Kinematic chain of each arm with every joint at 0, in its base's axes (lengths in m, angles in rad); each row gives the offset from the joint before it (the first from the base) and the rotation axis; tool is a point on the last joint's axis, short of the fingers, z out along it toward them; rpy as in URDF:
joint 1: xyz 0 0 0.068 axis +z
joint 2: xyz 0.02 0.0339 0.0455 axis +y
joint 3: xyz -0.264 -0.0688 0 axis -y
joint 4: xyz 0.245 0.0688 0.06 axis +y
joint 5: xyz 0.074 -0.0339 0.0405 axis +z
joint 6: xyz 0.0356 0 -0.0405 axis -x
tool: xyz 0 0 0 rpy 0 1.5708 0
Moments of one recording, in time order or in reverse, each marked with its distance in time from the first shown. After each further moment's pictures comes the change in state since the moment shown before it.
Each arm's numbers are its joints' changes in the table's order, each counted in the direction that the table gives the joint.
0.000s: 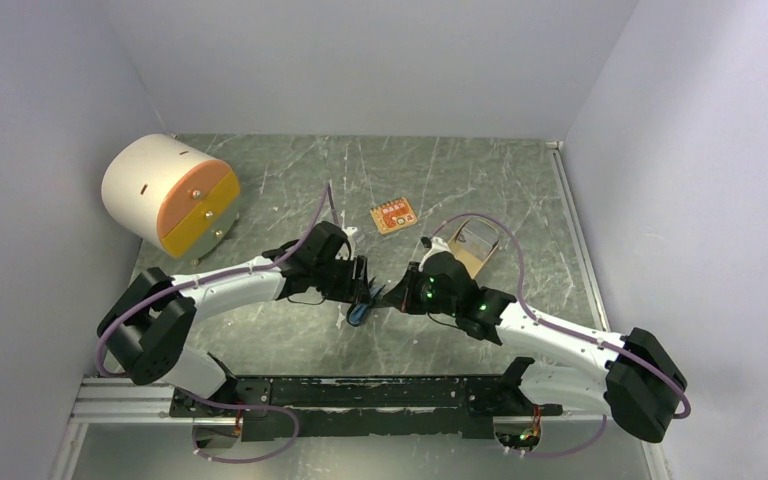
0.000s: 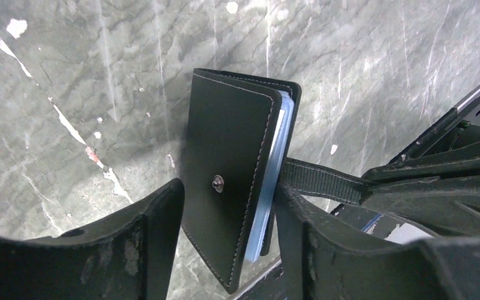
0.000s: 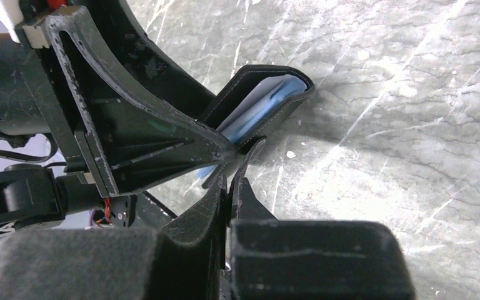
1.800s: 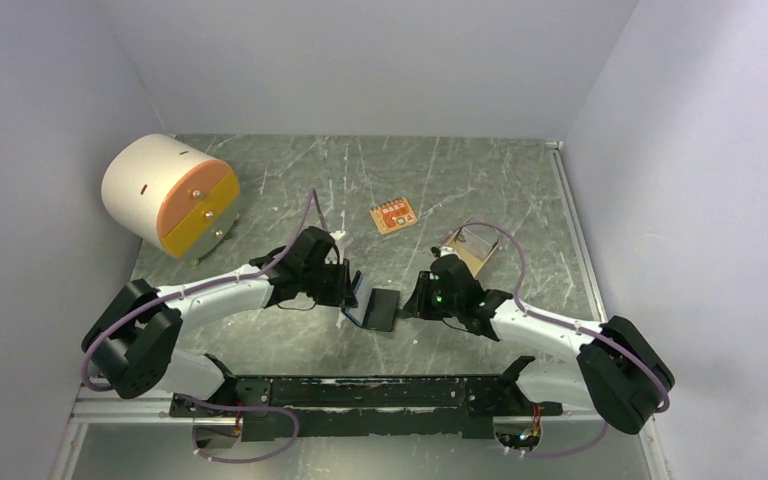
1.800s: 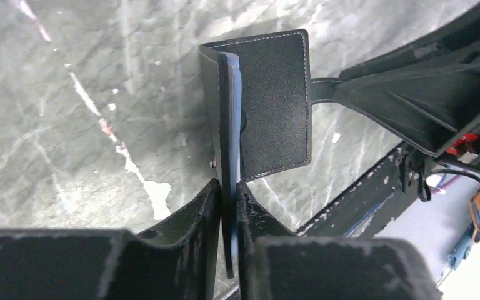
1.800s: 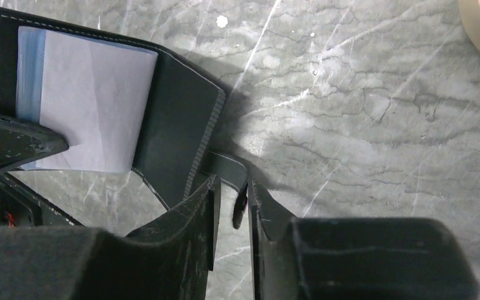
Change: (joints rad) left arm 0.029 -0.078 -0.087 -0.016 -0.007 0.024; right arm -0.146 0.098 -0.113 -0.019 0.049 0.119
